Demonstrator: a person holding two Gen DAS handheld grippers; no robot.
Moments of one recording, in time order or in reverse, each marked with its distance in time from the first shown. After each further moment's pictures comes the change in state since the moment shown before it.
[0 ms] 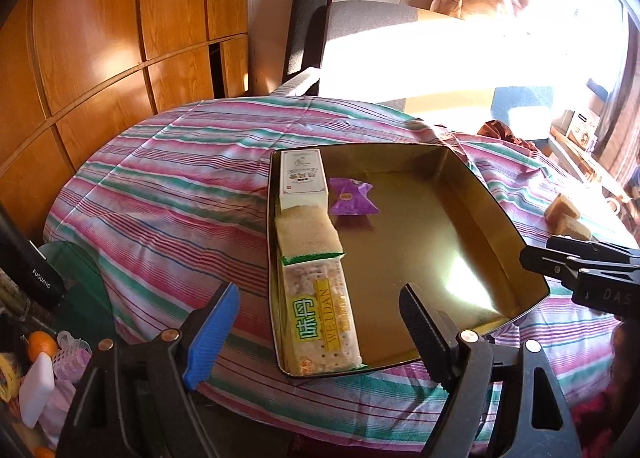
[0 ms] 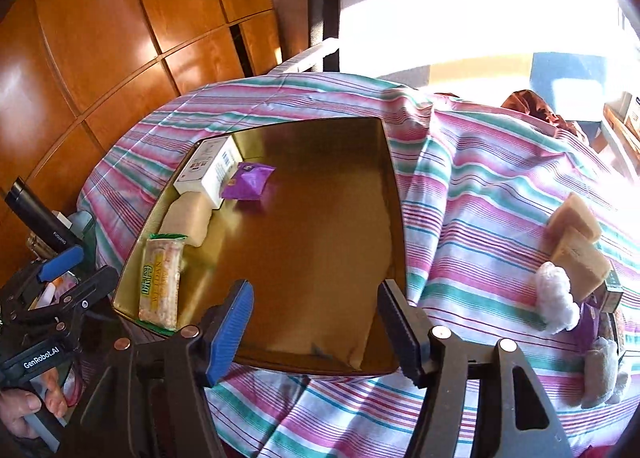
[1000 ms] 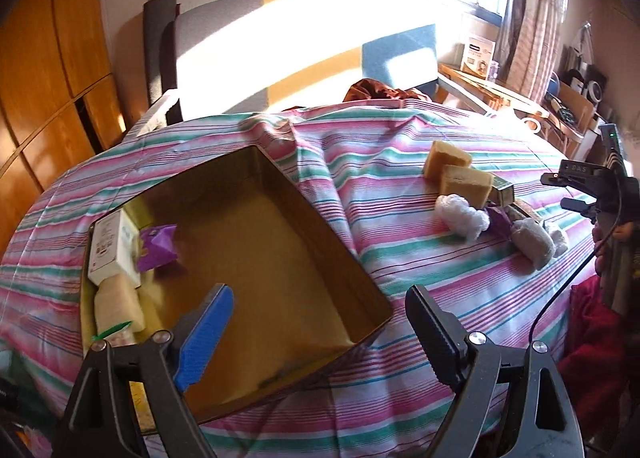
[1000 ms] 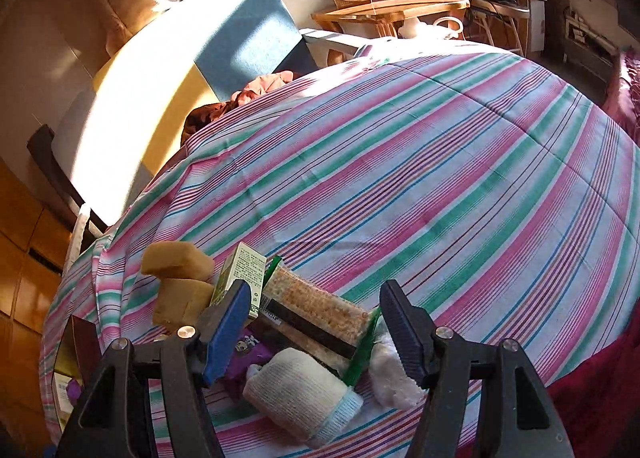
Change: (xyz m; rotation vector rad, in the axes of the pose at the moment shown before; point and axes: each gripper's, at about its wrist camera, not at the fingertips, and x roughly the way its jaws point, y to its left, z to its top) left arm 0.016 -0.182 0.021 0.326 0.044 -0.276; right arm -0.091 -0.338 -0.085 0.863 -0.177 -0.368
